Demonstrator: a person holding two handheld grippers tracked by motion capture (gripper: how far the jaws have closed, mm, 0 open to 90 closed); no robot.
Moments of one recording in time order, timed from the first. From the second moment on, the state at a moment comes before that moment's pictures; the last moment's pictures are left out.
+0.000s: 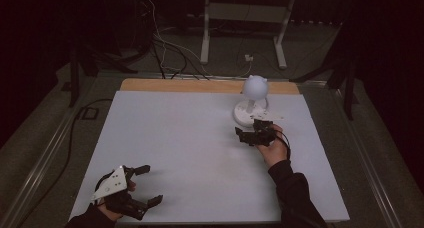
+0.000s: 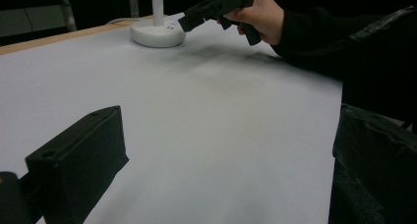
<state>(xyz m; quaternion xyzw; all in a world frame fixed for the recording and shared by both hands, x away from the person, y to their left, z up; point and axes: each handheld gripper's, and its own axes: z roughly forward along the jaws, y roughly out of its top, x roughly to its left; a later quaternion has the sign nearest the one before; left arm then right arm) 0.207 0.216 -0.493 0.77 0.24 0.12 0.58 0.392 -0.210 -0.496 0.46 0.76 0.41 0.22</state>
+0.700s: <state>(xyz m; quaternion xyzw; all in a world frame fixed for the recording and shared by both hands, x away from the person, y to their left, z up) 0.207 0.217 -0.493 0.77 0.24 0.12 0.58 0.396 -0.211 -0.498 0.49 0.75 0.38 0.25</state>
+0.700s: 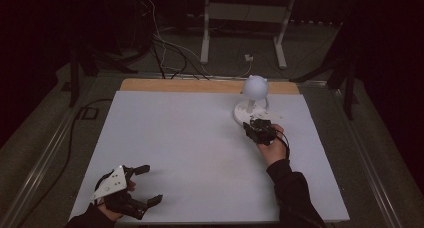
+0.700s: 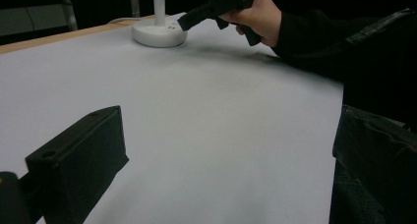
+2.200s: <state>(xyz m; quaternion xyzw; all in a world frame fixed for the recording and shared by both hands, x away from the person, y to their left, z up) 0.208 0.217 -0.493 0.76 0.25 0.11 0.59 0.430 -0.197 -0.502 0.50 0.74 0.36 0.28</state>
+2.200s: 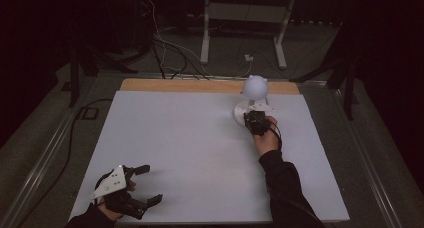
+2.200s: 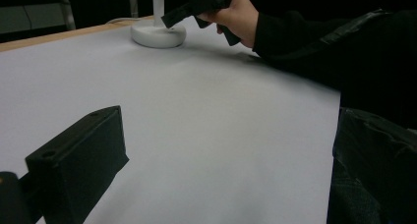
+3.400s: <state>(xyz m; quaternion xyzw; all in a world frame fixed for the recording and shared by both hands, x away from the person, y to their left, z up) 0.208 0.217 -0.493 0.76 0.25 0.11 0.59 0.441 -0.192 -0.510 0.50 0.74 0.35 0.29</state>
